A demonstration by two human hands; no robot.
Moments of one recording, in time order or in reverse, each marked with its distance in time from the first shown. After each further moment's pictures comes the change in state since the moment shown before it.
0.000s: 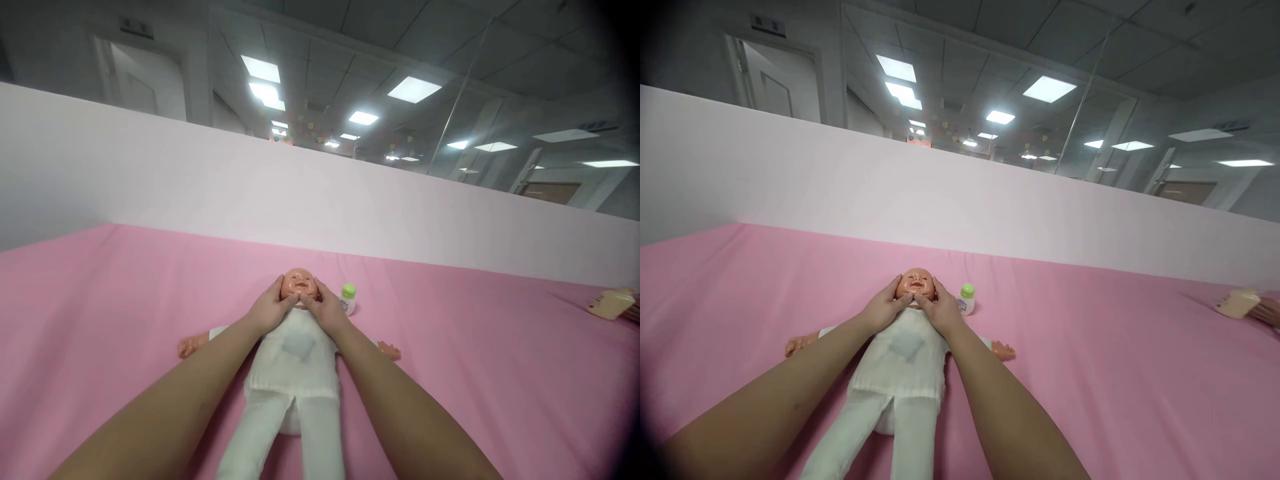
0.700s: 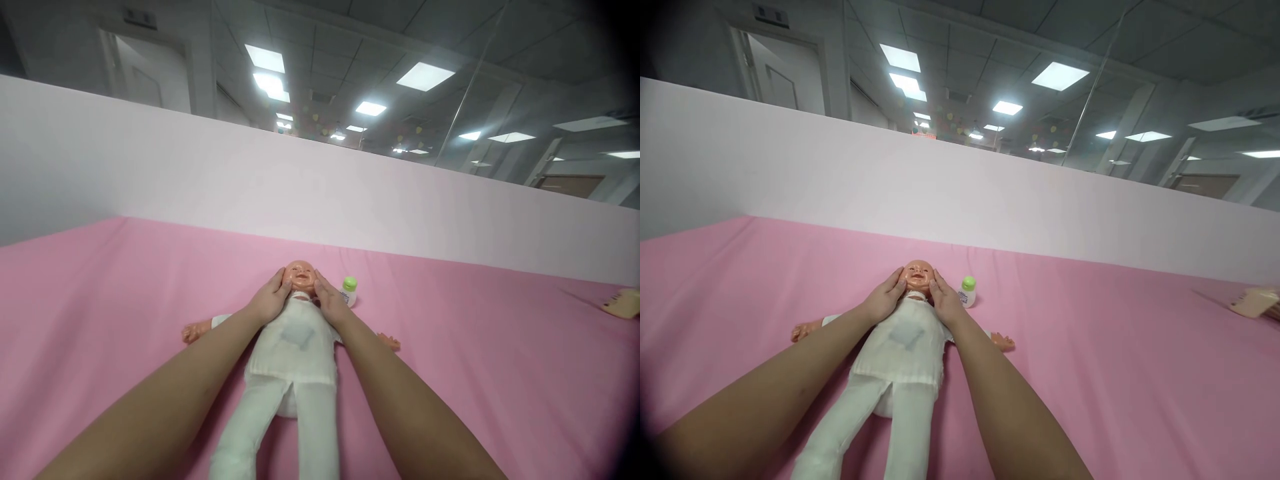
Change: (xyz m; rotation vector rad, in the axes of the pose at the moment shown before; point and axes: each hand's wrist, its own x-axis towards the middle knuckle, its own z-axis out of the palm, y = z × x) left_hand -0.005 0.006 0.001 0.075 0.008 -0.045; right_hand -0.005 0.003 -0.011 0.094 -0.062 0.000
